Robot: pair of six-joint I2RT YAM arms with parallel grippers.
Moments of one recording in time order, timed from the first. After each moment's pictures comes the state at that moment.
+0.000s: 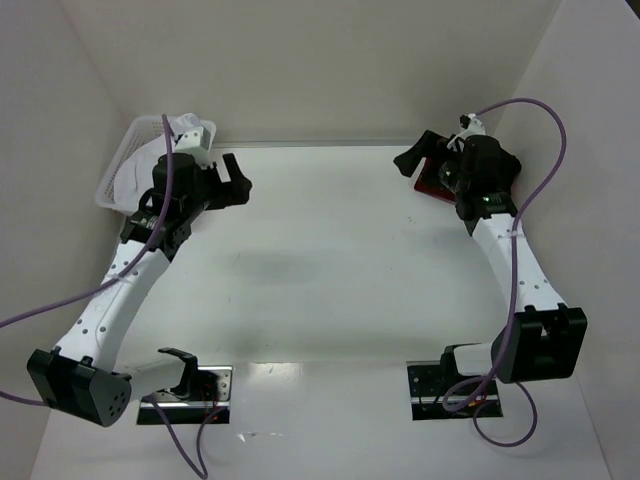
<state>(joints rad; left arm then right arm) -0.25 1.16 1.22 -0.42 -0.02 -0.35 0.05 1.31 1.18 -0.18 -0.27 0.49</state>
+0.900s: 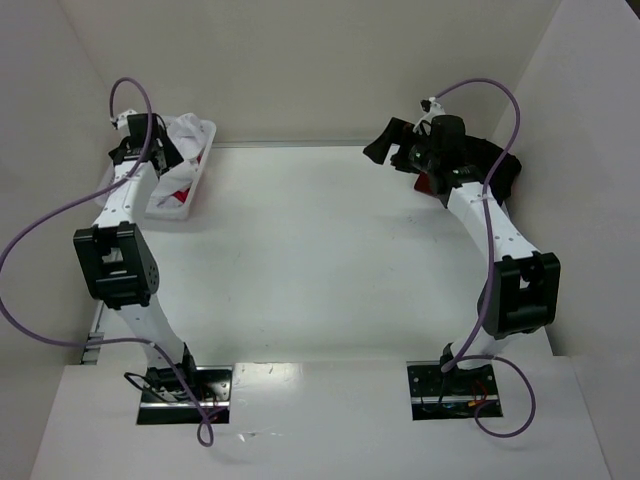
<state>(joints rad) 0.16 1.85 1.66 -0.49 -0.38 -0.40 0.16 1.60 1.39 -0.13 -0.36 0.48</state>
